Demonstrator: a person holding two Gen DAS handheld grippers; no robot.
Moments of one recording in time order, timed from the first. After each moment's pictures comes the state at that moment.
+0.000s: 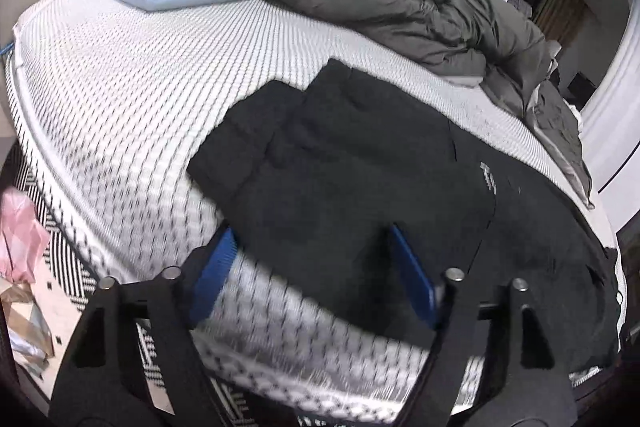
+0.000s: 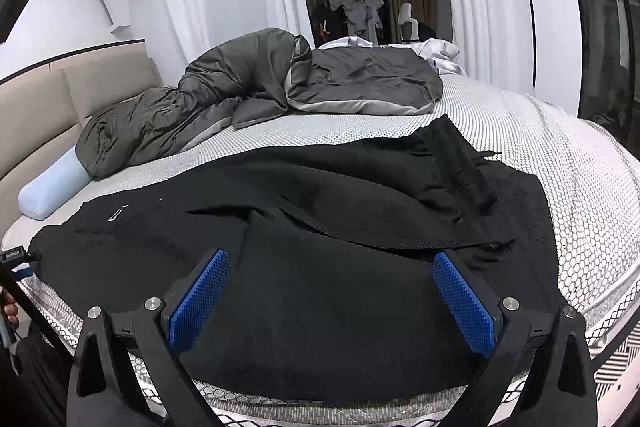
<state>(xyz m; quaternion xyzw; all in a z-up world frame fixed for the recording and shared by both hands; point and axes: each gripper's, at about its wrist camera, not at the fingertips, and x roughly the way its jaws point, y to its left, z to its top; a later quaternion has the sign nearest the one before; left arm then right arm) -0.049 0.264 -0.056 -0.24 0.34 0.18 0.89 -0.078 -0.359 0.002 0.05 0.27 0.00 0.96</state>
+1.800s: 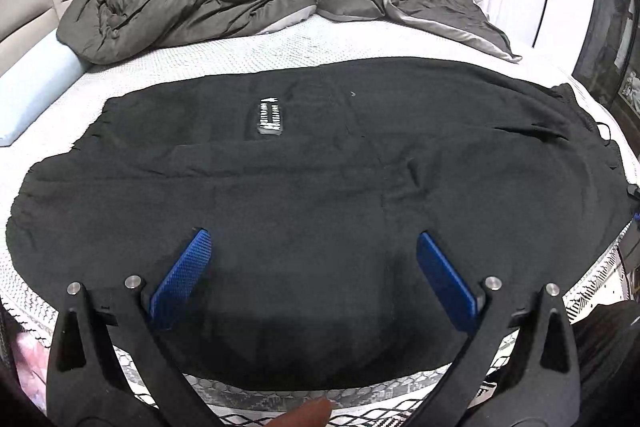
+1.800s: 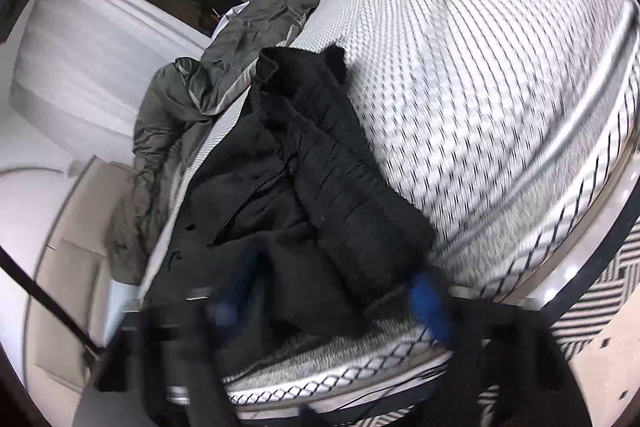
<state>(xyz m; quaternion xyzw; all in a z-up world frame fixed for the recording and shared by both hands) 0.015 0.024 -0.034 -0.04 0.39 0.01 0.92 -0.091 -0.552 -0.041 0.36 0.36 -0.03 0.86</state>
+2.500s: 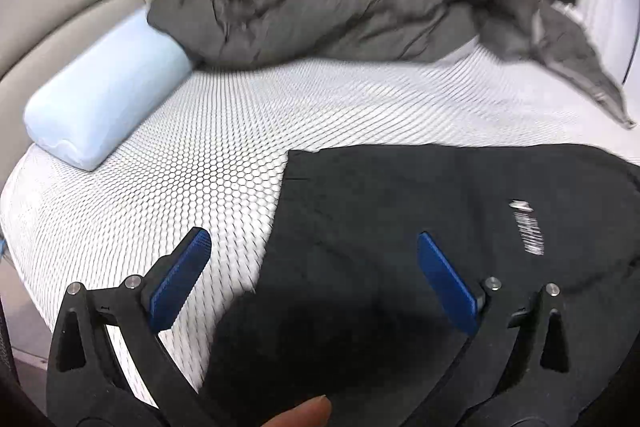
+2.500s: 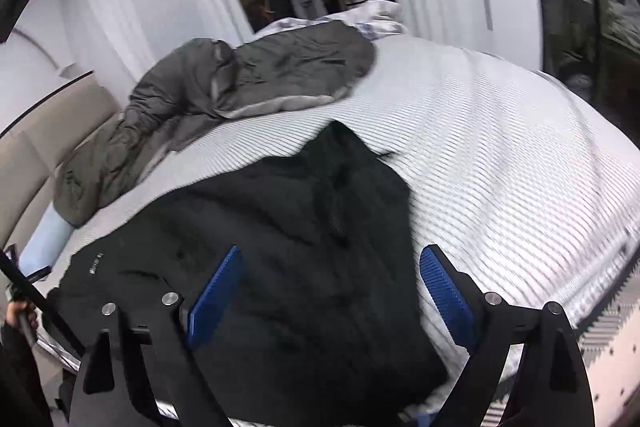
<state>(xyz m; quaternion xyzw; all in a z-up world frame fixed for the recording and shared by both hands) 0.135 0.269 -0.004 -0.04 0.44 0.16 0.88 -0.041 -0.513 0.048 0.14 0.33 -0.04 0.93</state>
